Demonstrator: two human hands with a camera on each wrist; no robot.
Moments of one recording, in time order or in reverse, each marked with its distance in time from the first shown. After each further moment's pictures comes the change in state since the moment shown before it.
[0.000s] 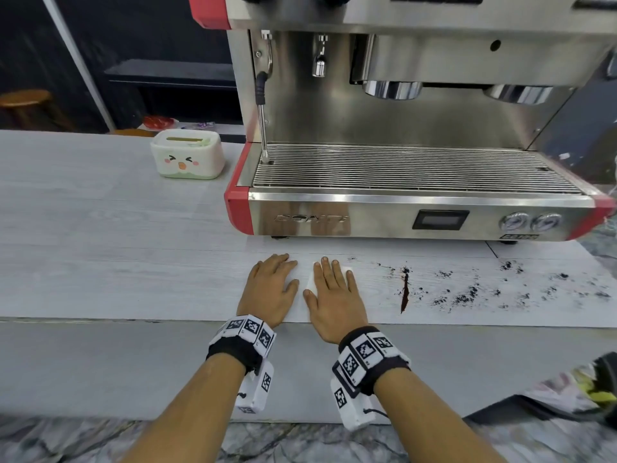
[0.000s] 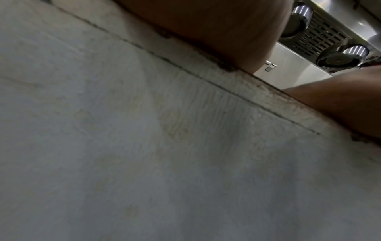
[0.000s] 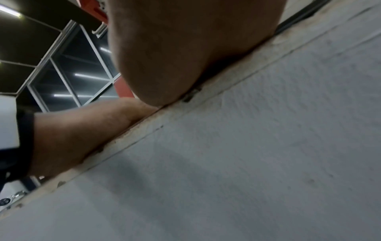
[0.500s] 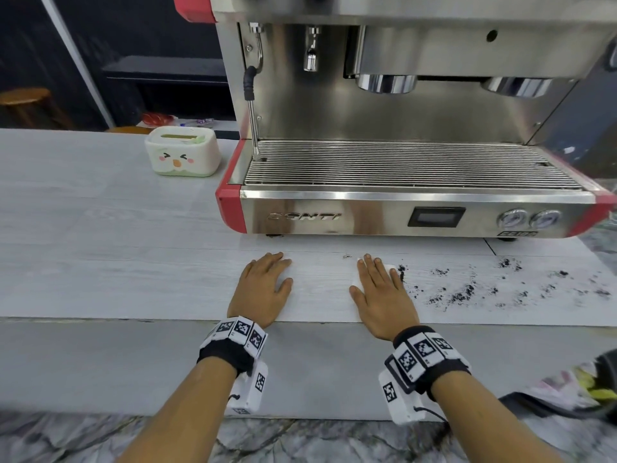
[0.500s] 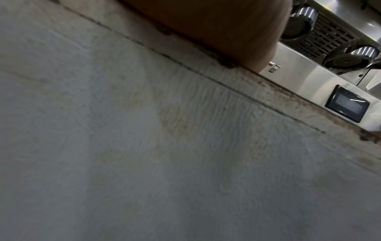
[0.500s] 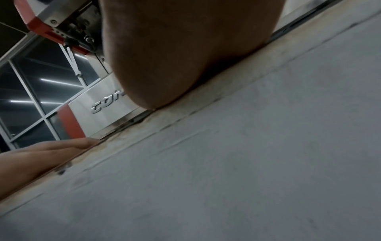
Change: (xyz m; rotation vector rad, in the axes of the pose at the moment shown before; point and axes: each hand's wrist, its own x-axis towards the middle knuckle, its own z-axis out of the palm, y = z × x) left_hand -0.002 0.001 -0.001 0.012 -0.005 -0.017; right_hand -0.018 0.087 -0.021 -0.079 -0.018 0.068
